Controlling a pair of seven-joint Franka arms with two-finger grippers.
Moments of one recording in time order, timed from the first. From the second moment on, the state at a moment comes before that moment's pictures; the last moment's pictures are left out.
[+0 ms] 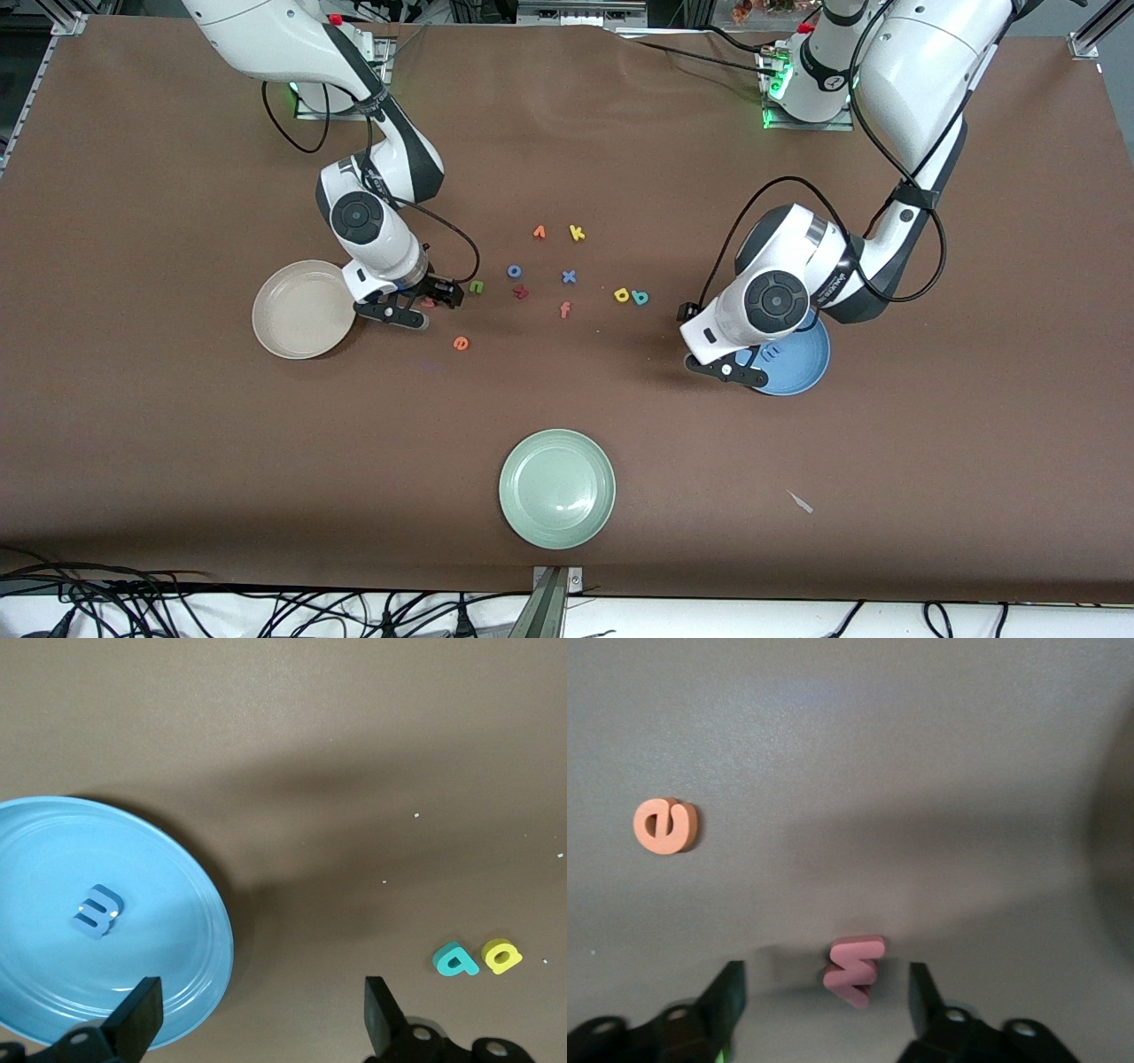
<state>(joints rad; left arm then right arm) -0.09 0.64 -0.38 -1.60 0.18 1.96 -0.29 0.37 0.47 0.10 -2.13 0.00 2.60 0.71</state>
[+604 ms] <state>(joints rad) -0.09 0.64 -0.39 -1.60 0.18 1.96 -0.29 0.37 0.49 0.10 -2.13 0.00 2.61 0.72</state>
